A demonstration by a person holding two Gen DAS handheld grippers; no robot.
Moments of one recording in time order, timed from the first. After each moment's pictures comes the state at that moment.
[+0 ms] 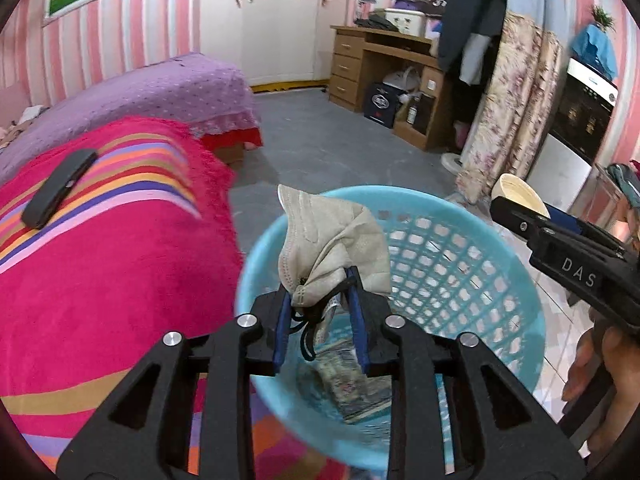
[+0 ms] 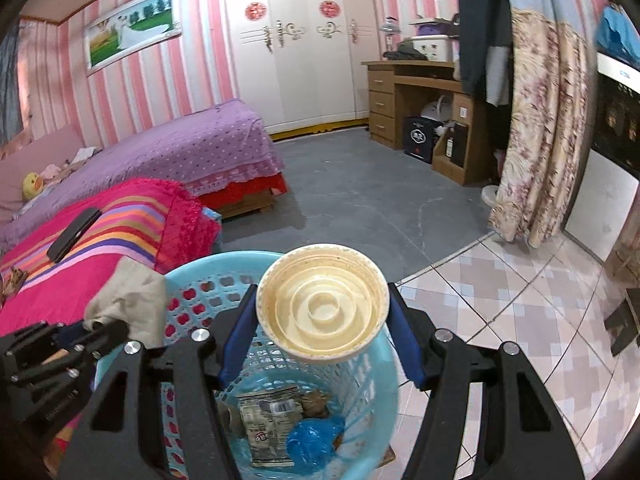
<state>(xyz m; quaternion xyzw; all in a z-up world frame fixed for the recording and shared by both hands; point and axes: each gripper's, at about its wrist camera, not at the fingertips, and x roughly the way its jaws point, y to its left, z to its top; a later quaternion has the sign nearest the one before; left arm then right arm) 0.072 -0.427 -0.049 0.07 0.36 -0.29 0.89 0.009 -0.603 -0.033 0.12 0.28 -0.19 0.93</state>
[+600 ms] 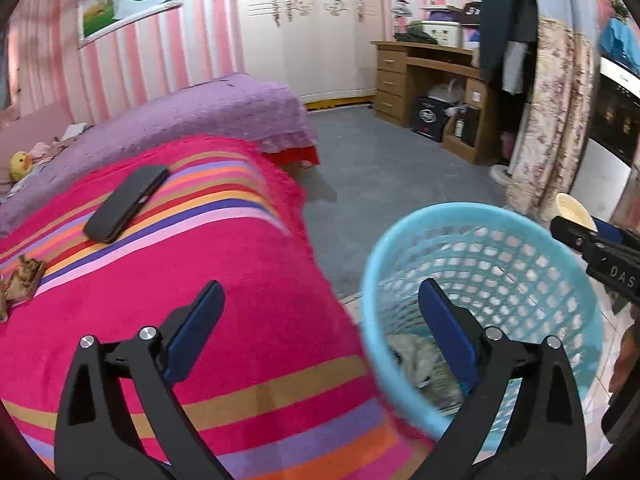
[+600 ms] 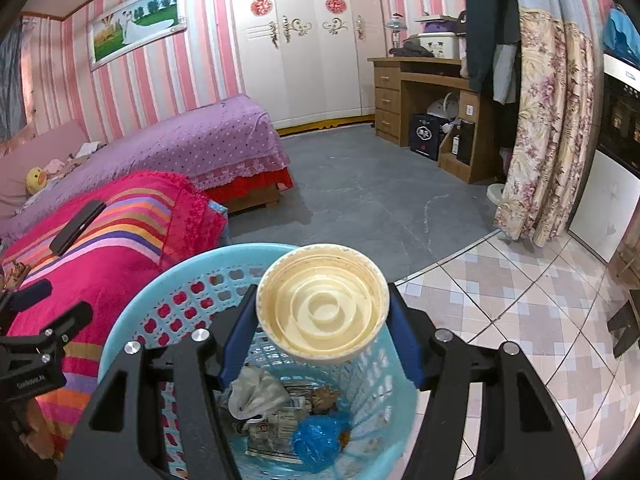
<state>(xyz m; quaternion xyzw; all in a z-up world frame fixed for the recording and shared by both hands) 0.090 -0.367 -0.038 0.10 0.31 -0.20 0.92 0.018 -0.588 -0.038 0.11 0.29 -0.17 0.93</state>
